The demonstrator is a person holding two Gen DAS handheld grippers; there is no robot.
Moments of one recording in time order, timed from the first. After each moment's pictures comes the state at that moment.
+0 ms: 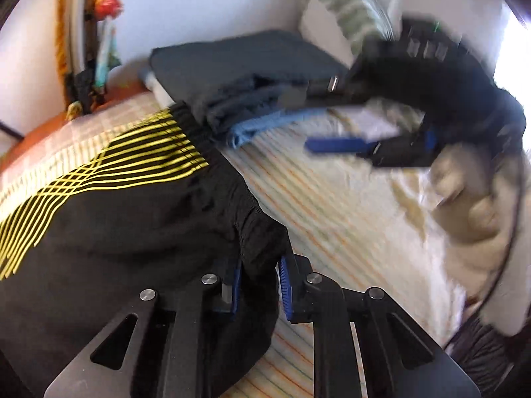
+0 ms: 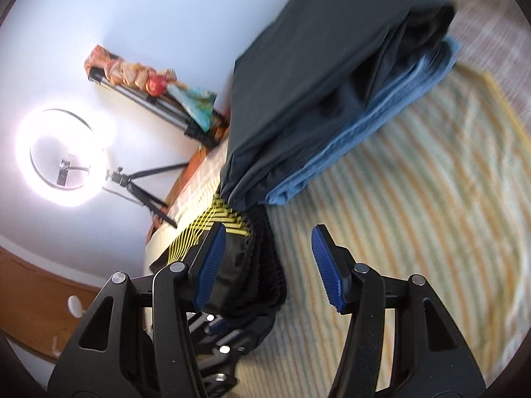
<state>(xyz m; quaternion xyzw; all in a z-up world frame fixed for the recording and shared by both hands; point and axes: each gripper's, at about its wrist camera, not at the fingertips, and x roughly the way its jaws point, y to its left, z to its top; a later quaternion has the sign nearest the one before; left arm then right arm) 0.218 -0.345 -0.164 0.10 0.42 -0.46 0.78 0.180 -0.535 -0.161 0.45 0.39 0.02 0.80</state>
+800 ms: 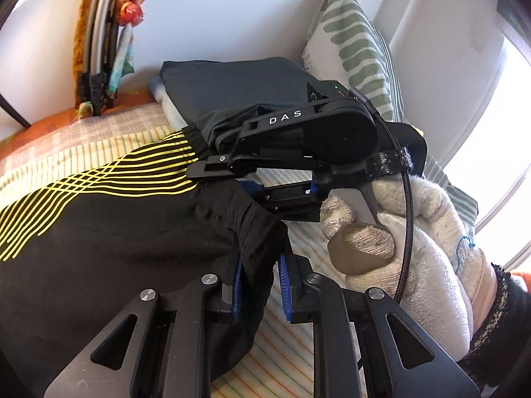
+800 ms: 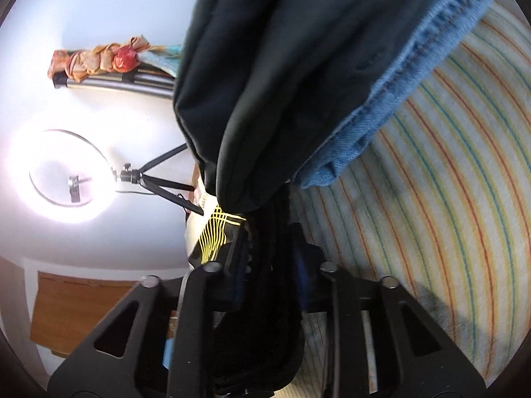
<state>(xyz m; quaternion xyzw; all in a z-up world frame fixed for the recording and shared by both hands) 0.222 -0.329 -0.148 0.04 0.42 -0.47 0.78 0.240 -0.504 -0.227 0.56 0.41 0.10 0.71</state>
